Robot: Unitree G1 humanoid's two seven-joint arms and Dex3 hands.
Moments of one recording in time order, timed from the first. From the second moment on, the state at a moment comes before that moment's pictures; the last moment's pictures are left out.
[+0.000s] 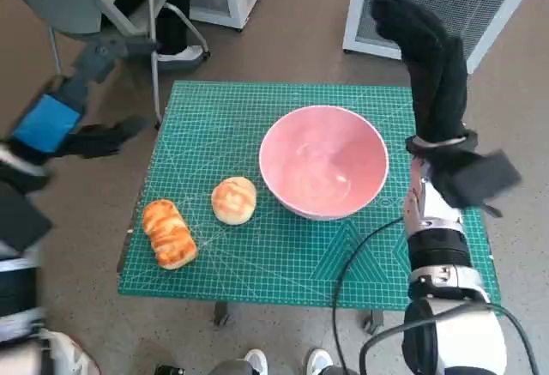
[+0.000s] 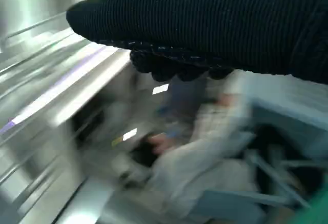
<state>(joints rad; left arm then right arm) -0.59 0.81 0.15 0.33 -0.04 -0.48 -0.70 -0.95 -0.14 -0.18 0.93 0.15 -0.99 0.40</state>
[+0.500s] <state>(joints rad) -0.57 0.92 0.04 0.37 -0.02 -0.59 -0.94 -0.88 -0.13 -0.13 0.77 0.18 -0.97 0.44</state>
